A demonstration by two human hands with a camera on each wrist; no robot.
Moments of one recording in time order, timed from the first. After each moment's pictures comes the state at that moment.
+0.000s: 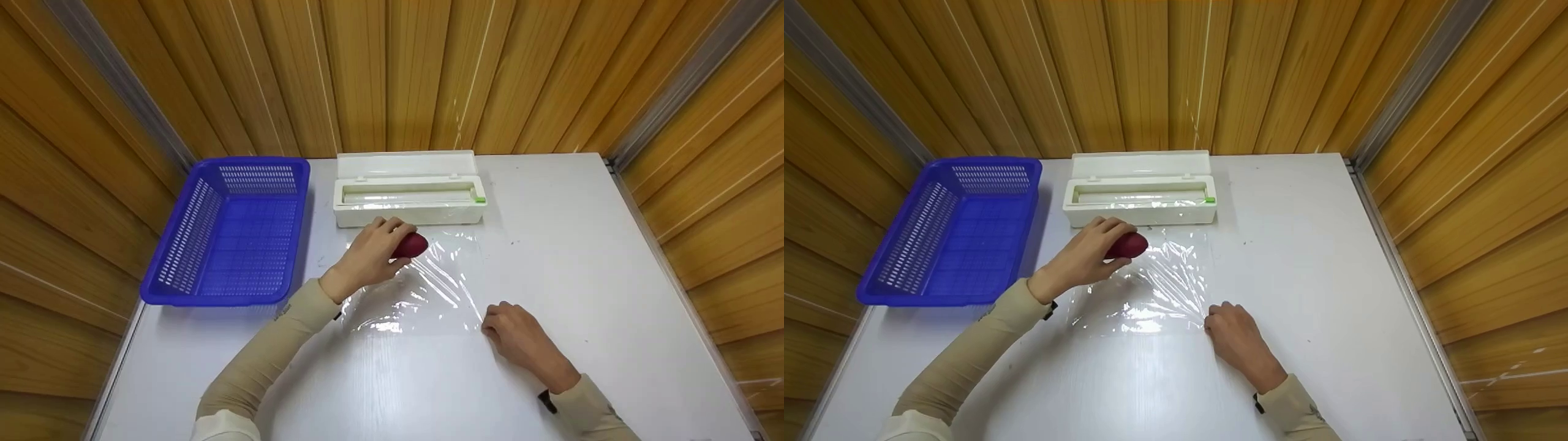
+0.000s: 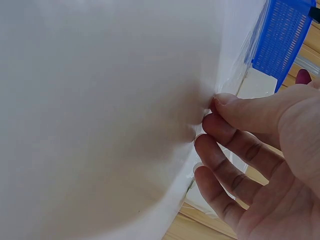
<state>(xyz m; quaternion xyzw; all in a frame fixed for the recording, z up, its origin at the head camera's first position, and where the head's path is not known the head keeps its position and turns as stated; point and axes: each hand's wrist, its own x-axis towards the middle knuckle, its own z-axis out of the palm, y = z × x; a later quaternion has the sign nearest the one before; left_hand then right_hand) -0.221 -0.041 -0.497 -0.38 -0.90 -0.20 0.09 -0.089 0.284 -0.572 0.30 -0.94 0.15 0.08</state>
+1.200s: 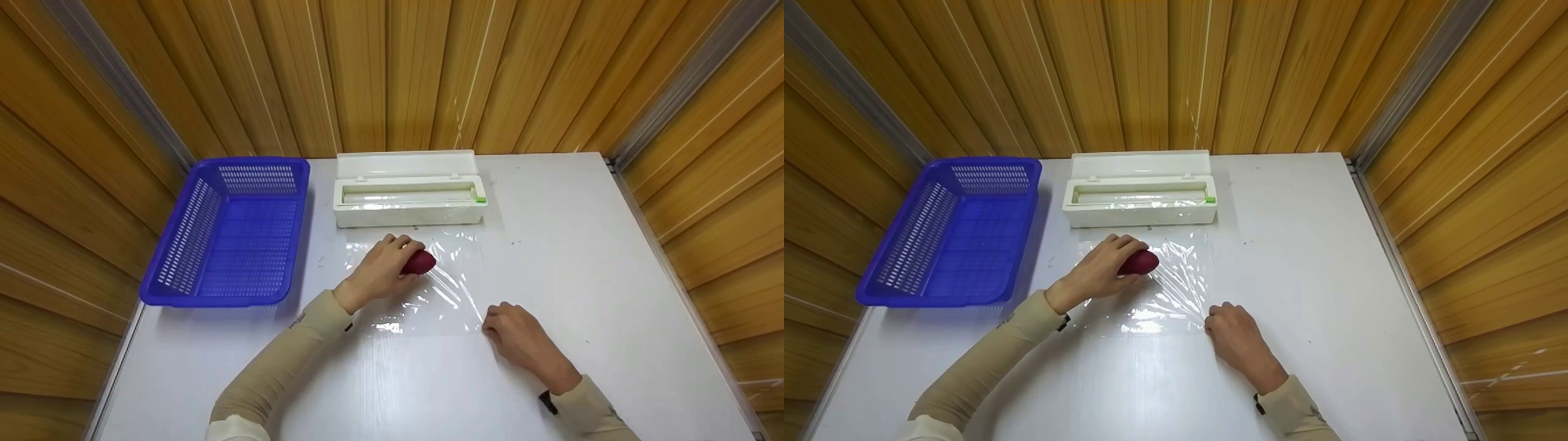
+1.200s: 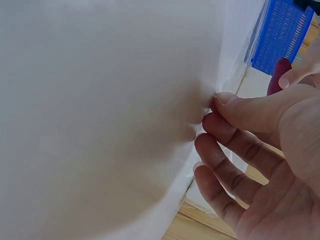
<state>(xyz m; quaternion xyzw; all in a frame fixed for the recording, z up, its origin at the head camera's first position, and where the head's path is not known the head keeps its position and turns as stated) -0.213 -0.022 -0.536 -0.36 -0.90 -0.22 0.05 -0.090 0.286 -0.572 0.30 -0.94 0.15 0.07</state>
